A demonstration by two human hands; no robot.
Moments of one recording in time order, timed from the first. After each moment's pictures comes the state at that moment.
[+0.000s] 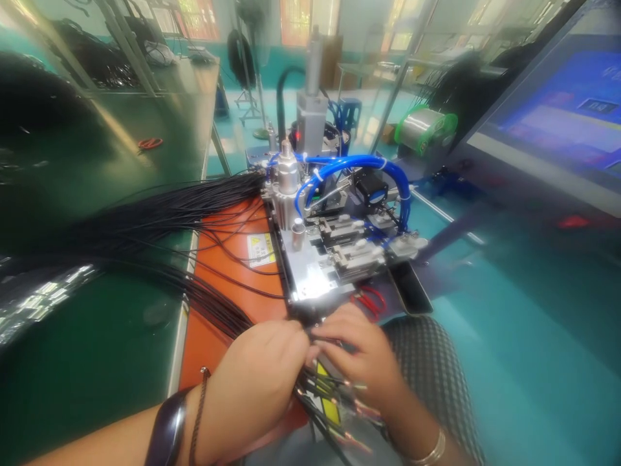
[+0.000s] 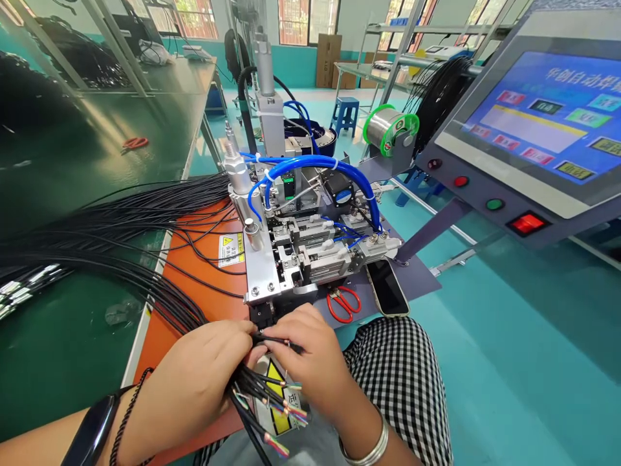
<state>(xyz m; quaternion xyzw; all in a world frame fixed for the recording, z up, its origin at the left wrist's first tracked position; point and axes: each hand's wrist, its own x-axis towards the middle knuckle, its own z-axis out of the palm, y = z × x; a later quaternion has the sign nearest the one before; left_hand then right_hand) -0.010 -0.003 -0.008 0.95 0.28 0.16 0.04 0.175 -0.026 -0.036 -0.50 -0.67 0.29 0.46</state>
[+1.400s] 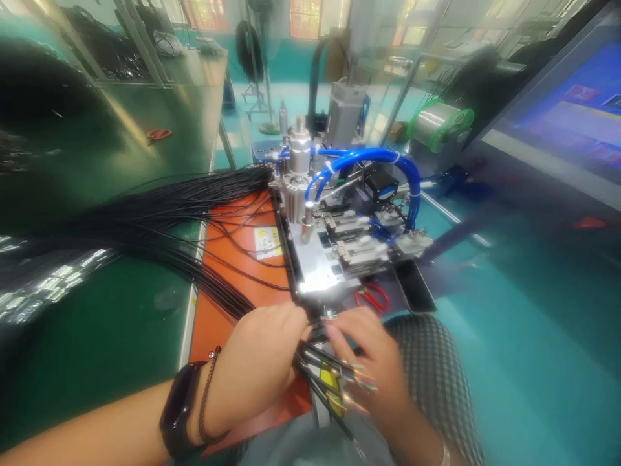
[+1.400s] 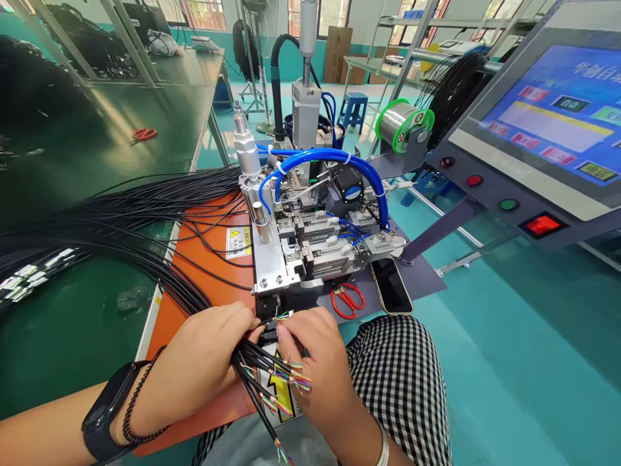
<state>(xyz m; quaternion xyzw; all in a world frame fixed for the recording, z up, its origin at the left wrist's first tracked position) -0.008 0.002 -0.005 0.91 0.37 0.12 0.11 0.165 -0.046 -0.031 -0.58 -0.65 0.22 0.44</state>
